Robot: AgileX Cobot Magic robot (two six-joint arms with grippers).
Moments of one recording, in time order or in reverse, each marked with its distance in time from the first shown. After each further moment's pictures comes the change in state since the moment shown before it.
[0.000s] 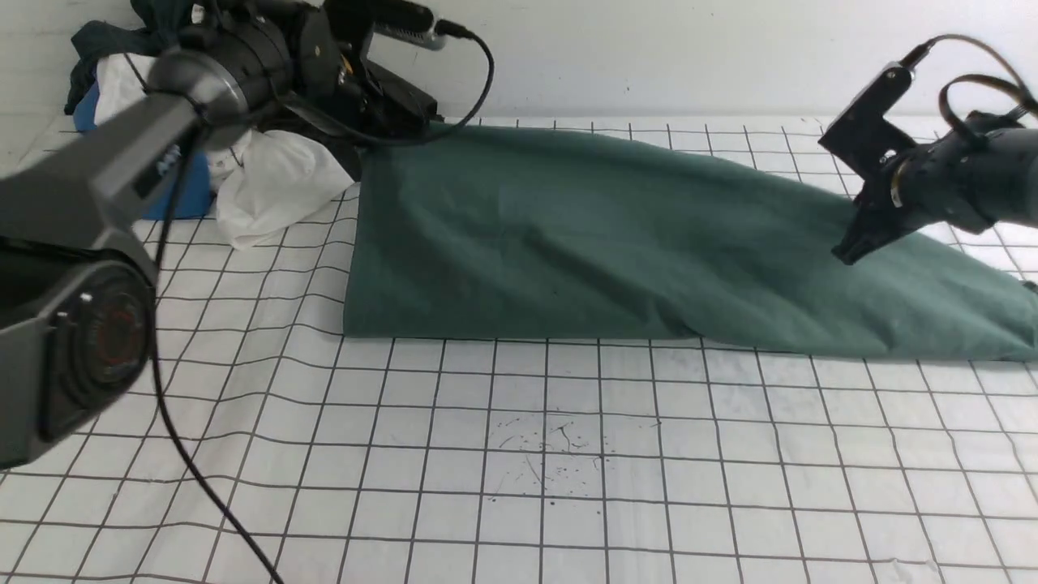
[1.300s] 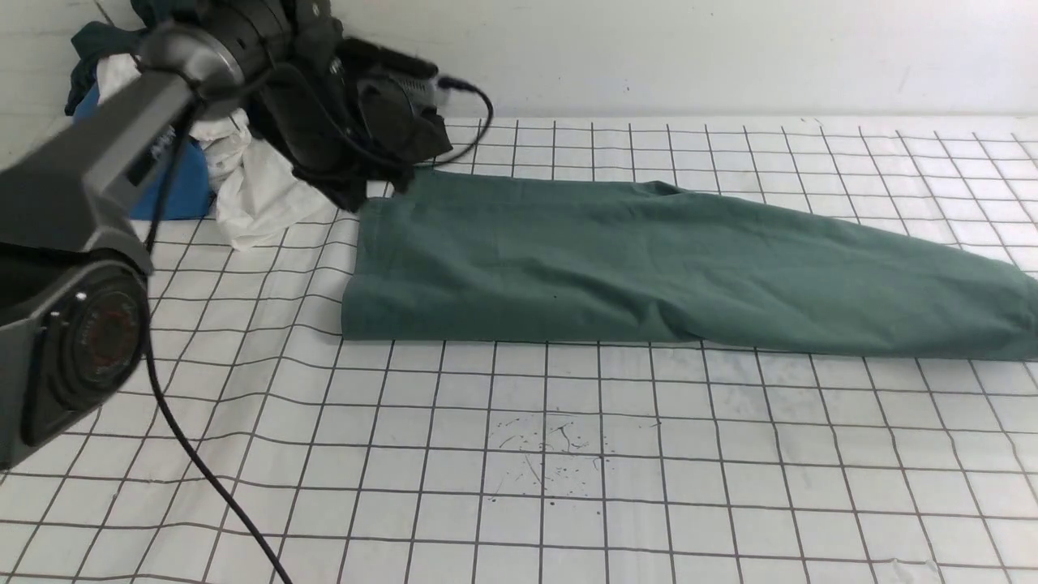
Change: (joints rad) right arm -0.491 -0.173 -0.044 0.968 0.663 -0.225; left arm -0.009 -0.141 -0.057 -0.042 0.578 0.117
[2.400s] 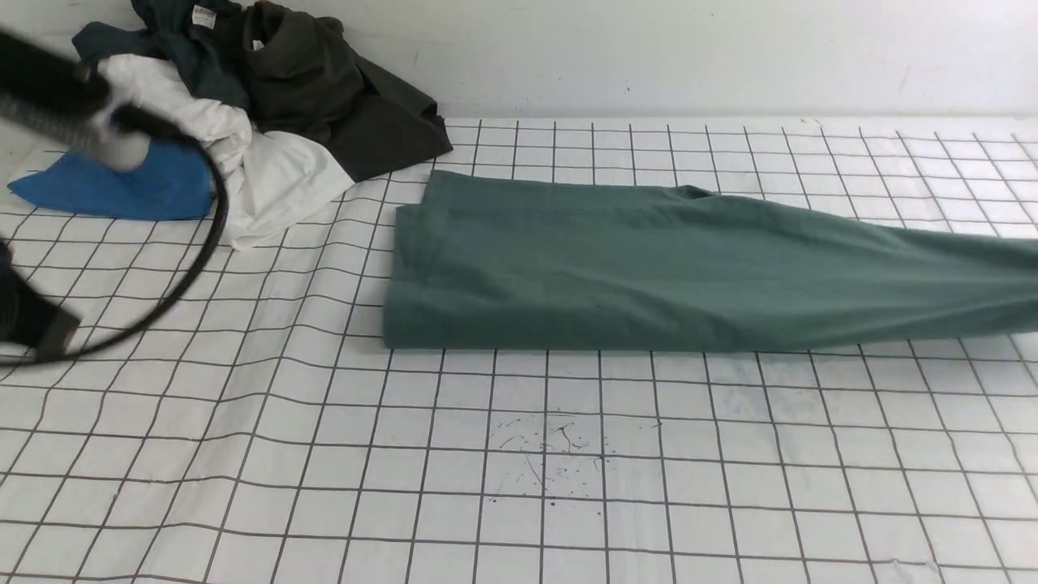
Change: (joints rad) right arm -0.001 0.116 -0.224 -0.057 0.062 -0.013; left arm 0.002 -1.234 1.230 0.212 0.016 -0.155
